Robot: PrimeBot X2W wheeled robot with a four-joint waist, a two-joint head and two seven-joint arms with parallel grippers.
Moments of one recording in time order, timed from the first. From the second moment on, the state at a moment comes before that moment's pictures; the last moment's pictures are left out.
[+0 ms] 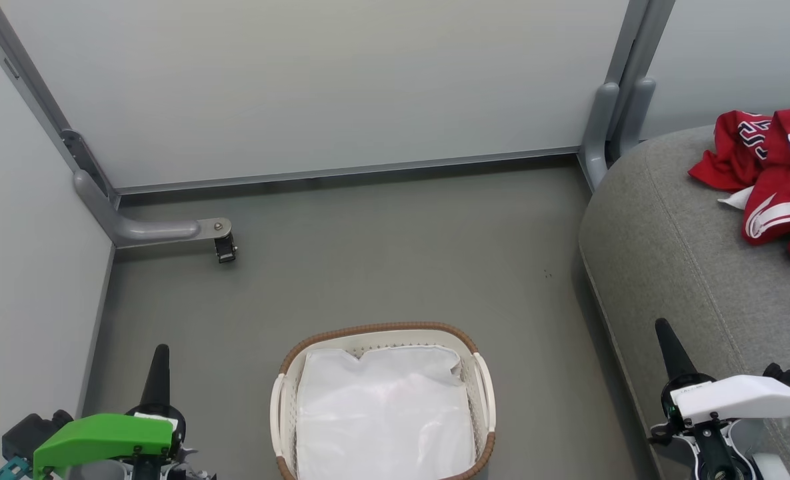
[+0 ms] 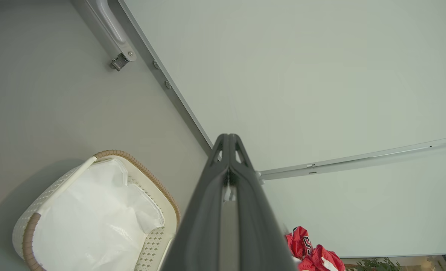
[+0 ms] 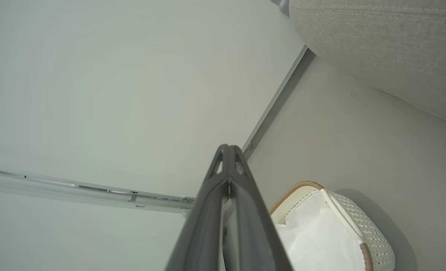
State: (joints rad) left arm -0.04 0.07 0.03 0.27 -1.28 -0.09 0.01; right arm -0.08 -0.04 -0.07 0.26 1.20 0.13 0.01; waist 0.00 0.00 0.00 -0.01
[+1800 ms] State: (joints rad) left arm -0.10 0.05 0.12 0.25 -1.61 -0.13 0.11; right arm -0.10 -0.05 -0.11 0.25 1.61 0.13 0.11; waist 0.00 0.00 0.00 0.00
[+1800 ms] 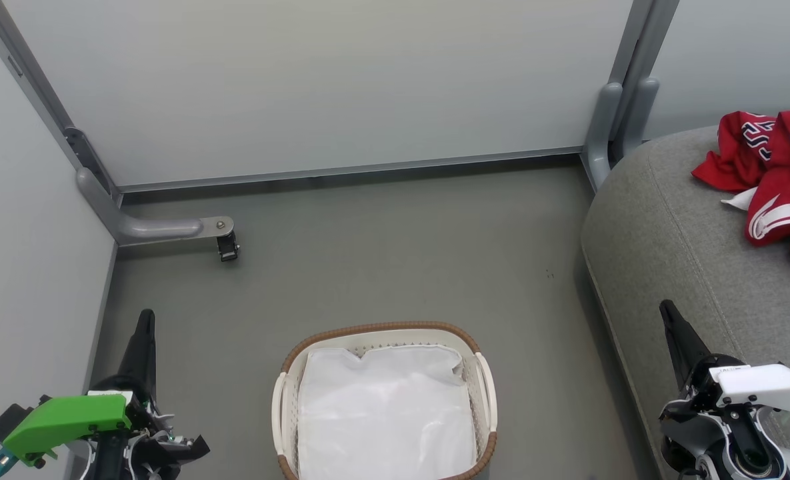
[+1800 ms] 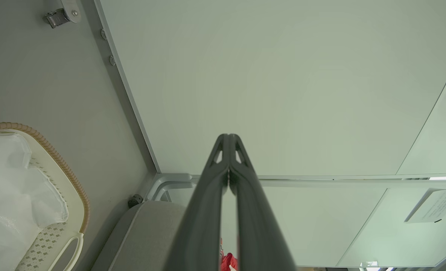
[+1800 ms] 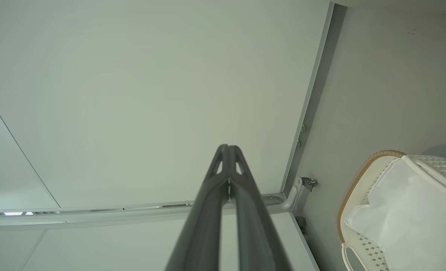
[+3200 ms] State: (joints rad) left arm -0.10 0.05 0.12 0.25 -1.61 -0.13 0.11; right arm -0.10 -0.05 -0.11 0.25 1.61 0.13 0.11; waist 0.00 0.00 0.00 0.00
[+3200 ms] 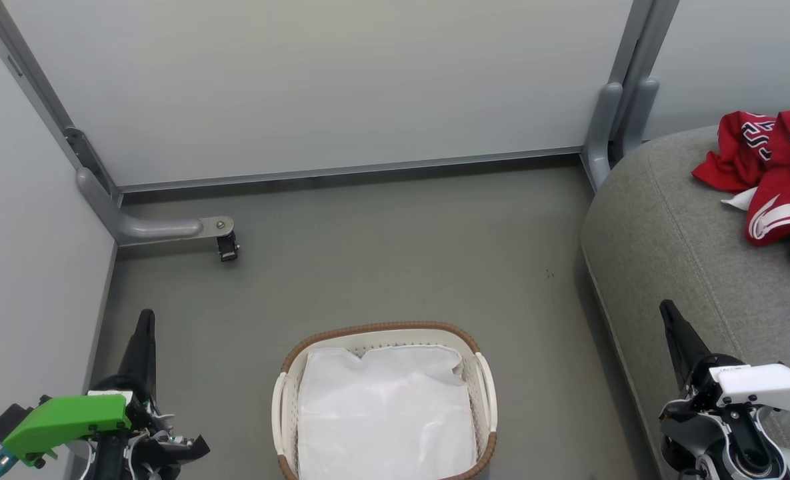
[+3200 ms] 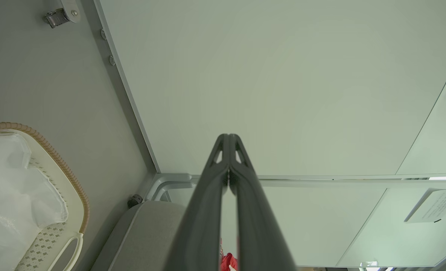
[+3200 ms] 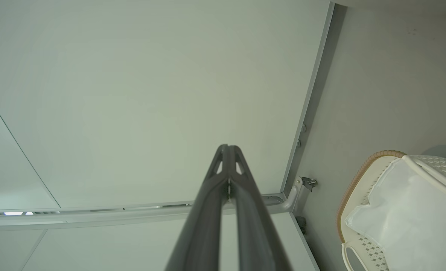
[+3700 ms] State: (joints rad) left arm -0.10 0.05 0.12 0.25 -1.61 -0.13 0.11; right arm -0.10 -0.05 -0.11 0.25 1.61 0.13 0.11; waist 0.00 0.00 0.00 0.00
